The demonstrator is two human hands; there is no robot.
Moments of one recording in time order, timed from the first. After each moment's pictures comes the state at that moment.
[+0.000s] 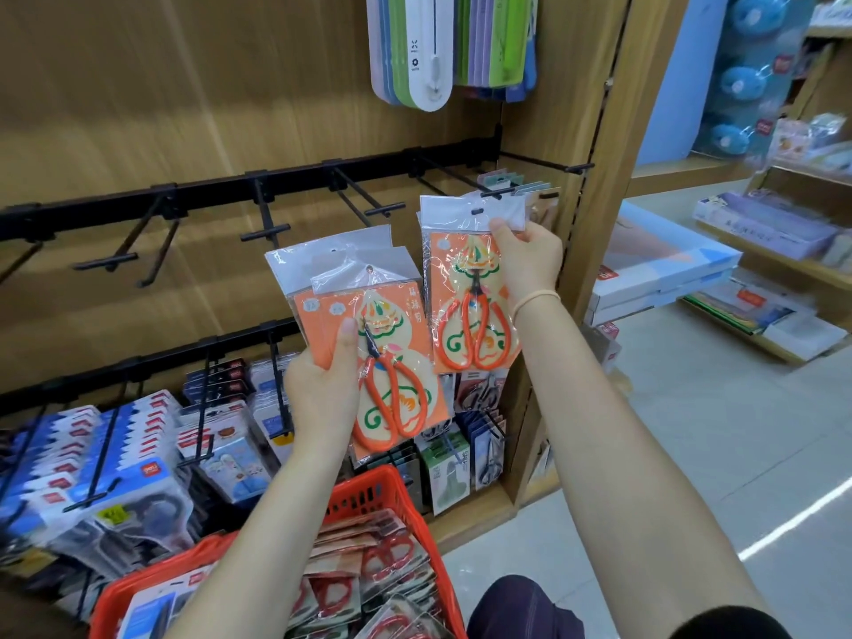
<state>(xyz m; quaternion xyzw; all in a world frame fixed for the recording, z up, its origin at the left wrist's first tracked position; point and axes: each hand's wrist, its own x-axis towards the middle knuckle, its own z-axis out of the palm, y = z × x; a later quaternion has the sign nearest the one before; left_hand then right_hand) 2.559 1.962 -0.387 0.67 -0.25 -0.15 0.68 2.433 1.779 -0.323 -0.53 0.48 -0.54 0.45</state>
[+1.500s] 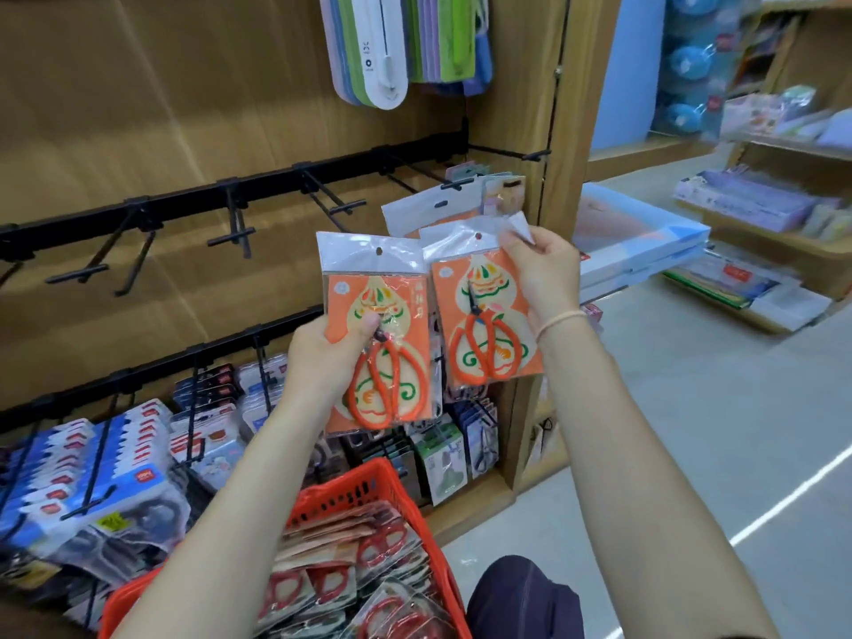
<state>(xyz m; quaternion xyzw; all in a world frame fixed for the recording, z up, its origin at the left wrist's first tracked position) 2.557 1.947 -0.366 0.69 -0.36 -0.24 0.58 2.373 1.793 -0.343 -0.52 0.42 -0.56 0.50</state>
